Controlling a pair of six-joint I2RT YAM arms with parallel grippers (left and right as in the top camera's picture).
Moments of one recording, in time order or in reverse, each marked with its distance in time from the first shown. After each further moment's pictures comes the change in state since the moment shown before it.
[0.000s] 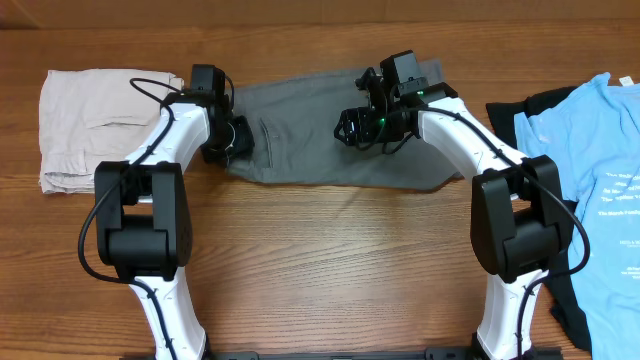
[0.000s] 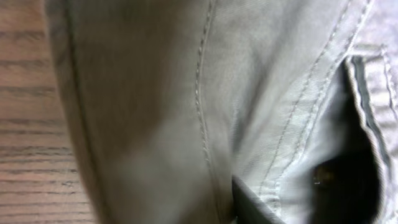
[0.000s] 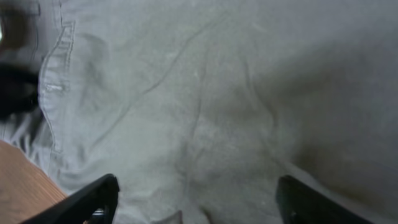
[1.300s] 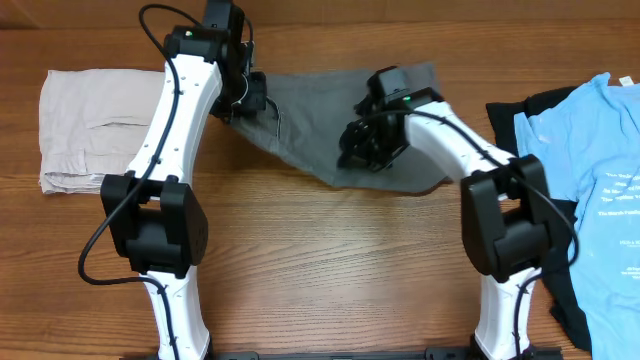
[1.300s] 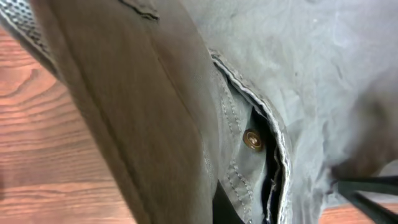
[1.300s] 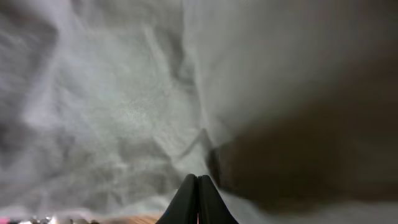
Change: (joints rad) left arm -0.098 0.029 0.557 -0.496 -0.071 0.206; right arm 0.068 0.032 -0.006 -0.186 -0.127 0.351
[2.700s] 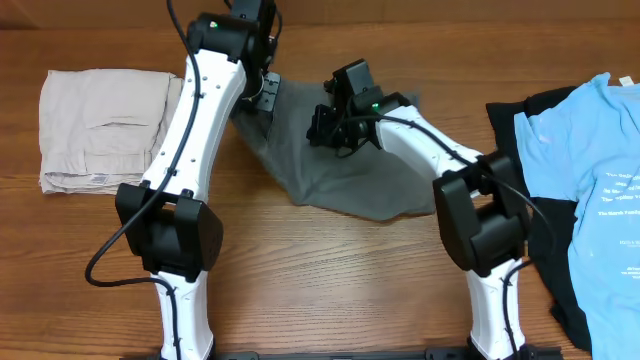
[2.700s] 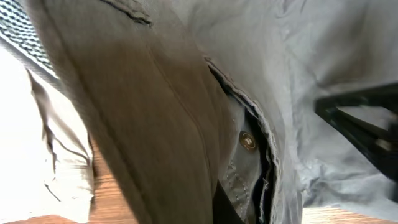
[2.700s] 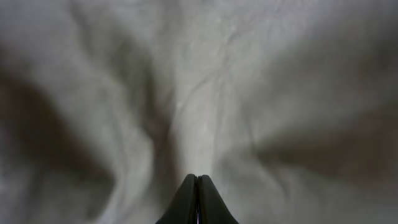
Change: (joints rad) left arm -0.111 0.002 0.152 -0.145 -0.258 0.159; right arm 0.089 0.084 0.073 0.360 0.111 0.113
